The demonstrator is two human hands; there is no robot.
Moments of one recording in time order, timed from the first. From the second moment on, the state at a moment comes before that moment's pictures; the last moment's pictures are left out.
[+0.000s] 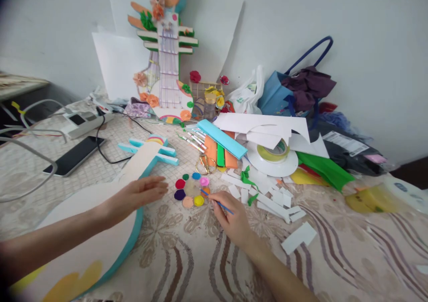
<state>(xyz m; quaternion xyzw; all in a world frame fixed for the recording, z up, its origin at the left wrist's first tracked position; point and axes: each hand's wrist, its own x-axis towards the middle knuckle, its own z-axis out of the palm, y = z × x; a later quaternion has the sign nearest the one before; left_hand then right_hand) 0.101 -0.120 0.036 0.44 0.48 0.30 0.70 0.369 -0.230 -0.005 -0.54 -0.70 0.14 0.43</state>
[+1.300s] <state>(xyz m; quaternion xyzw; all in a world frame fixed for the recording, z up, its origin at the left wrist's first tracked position) 0.081 -0.028 0.039 0.83 0.52 0.14 0.14 0.362 -0.236 -0.004 -0.49 -0.73 0.16 0.44</state>
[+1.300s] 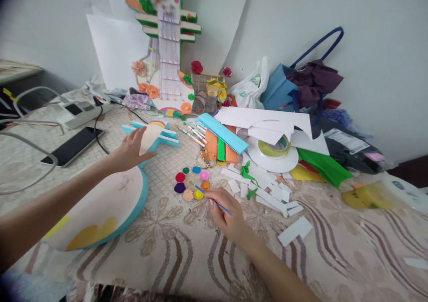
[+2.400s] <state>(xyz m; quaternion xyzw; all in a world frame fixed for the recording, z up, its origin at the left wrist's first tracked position) 0.132 -0.181 -0.028 0.65 0.40 0.40 0.50 0.354 -0.229 -0.004 -0.47 -0.79 0.09 0.37</state>
